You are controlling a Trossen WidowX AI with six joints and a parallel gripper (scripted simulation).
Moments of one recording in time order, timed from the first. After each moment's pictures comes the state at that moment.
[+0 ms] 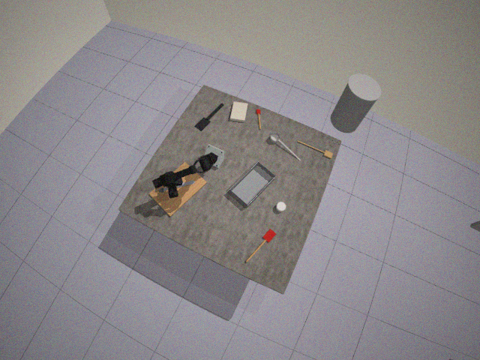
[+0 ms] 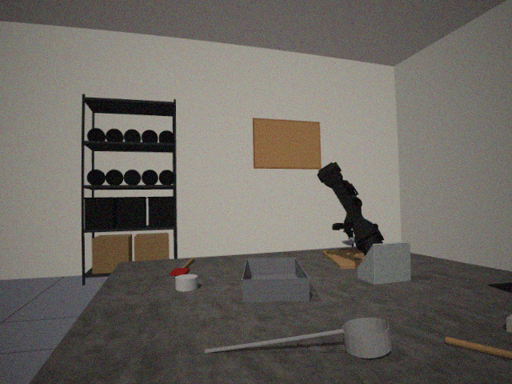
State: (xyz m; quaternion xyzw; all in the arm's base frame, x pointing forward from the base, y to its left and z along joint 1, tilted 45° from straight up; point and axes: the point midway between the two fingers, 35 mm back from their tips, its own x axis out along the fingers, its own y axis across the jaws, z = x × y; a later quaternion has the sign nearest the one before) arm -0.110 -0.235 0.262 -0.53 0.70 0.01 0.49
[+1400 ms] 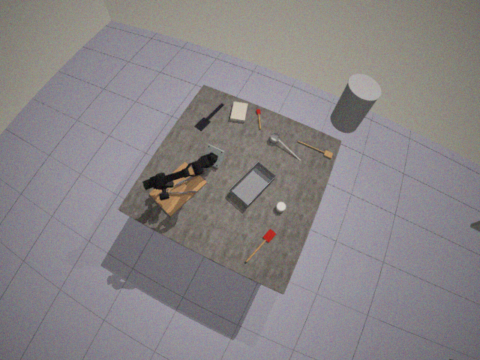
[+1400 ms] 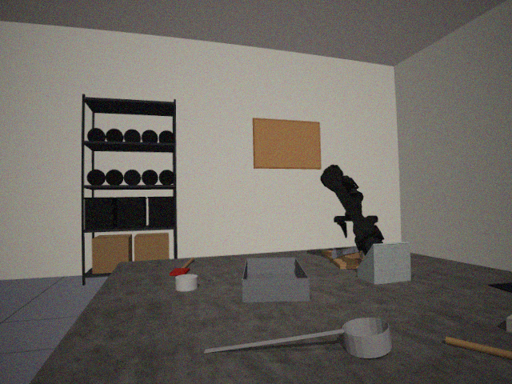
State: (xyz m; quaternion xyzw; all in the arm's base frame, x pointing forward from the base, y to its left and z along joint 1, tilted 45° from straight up) arm -0.143 -0.248 0.318 -0.52 0.70 0.00 0.48
